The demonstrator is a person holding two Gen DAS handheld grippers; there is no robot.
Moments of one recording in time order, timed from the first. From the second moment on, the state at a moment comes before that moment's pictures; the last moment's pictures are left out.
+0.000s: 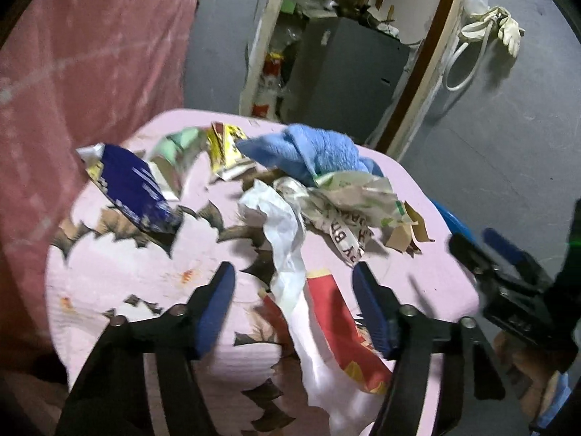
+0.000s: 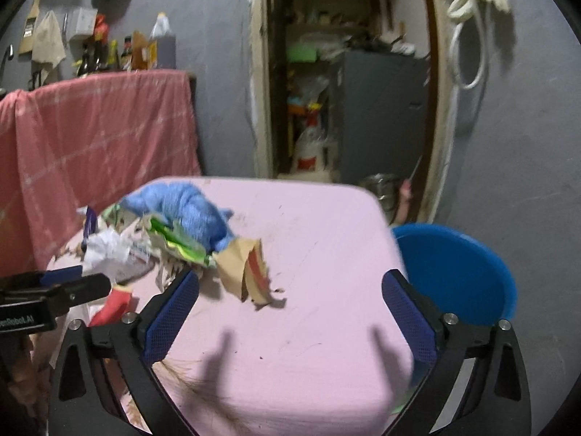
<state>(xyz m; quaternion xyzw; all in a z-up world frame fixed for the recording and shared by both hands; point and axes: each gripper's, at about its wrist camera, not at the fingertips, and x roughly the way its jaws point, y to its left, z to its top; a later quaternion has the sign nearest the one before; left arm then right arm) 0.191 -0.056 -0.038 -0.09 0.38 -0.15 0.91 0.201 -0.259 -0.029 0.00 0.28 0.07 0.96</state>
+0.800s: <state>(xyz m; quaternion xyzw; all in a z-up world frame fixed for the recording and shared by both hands) 0.190 -0.026 -0.033 -0.17 0.39 -0.17 0.89 0.242 -0.249 -0.062 0.05 0.37 0.15 0.91</state>
